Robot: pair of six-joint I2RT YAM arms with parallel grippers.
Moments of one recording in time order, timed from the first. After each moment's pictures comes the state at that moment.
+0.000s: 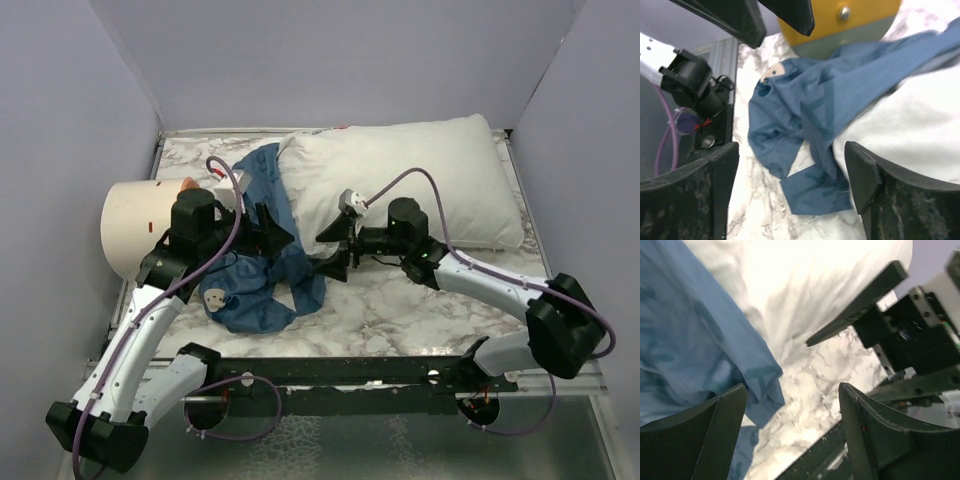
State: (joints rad) left arm -0.33 0.89 0.93 -0.53 0.49 -0.43; right arm 0.73 1.42 0.78 0.48 -0.75 0.11
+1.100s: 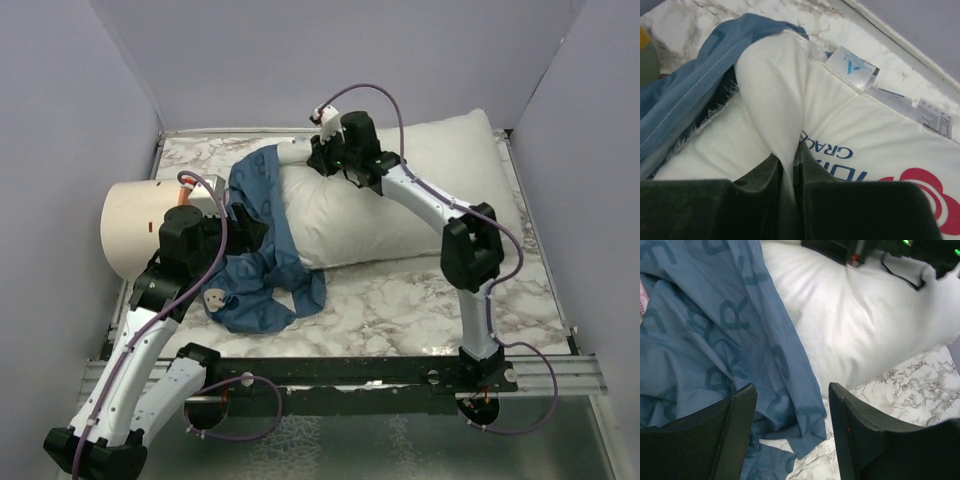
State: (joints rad) left arm -0.32 0.75 0.87 -0.46 0.15 -0.41; right arm 0.58 2.16 1.94 -0.19 -0.27 -0.09
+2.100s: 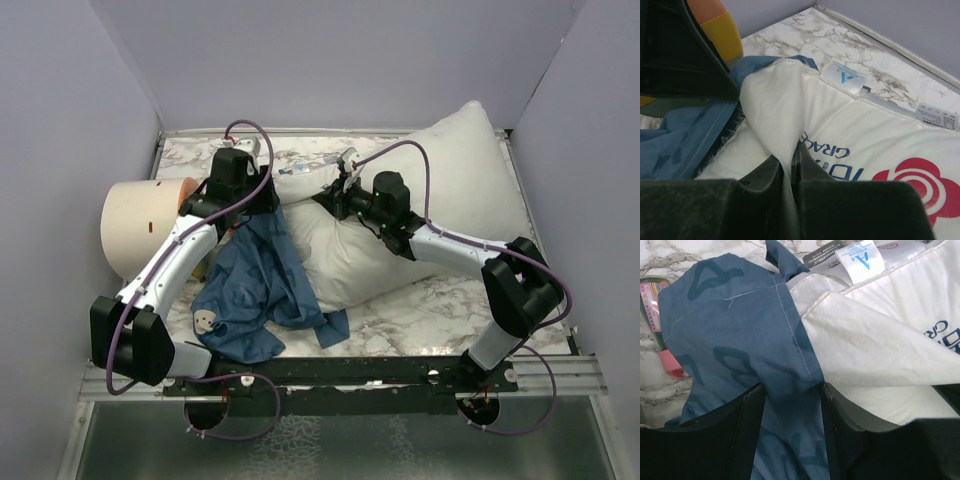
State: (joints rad) left arm -0.31 1.34 1.16 -0.46 0.04 -0.35; right arm 0.66 1.67 1.03 0.57 -0.31 0.05
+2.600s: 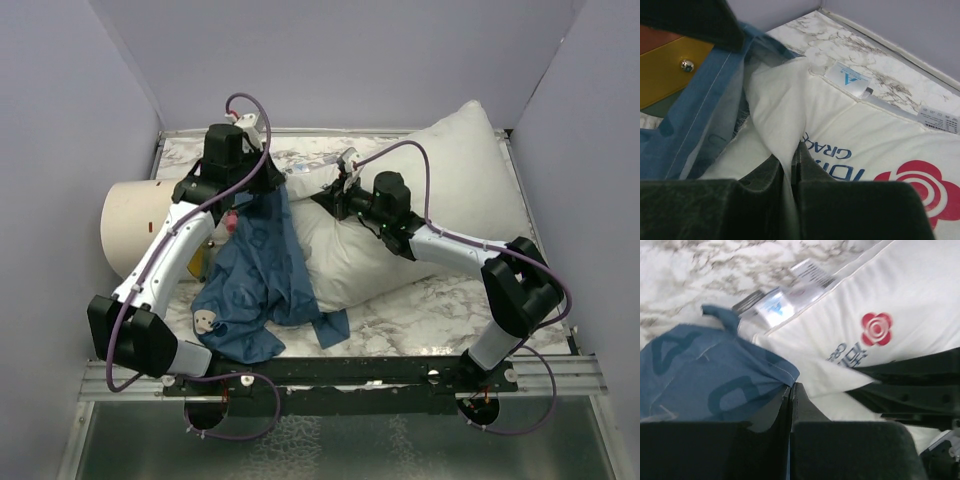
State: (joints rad) left arm -0.31 1.38 1.32 -0.48 0.21 -0.37; right arm 0.66 1.67 1.03 0.58 -0.32 0.05
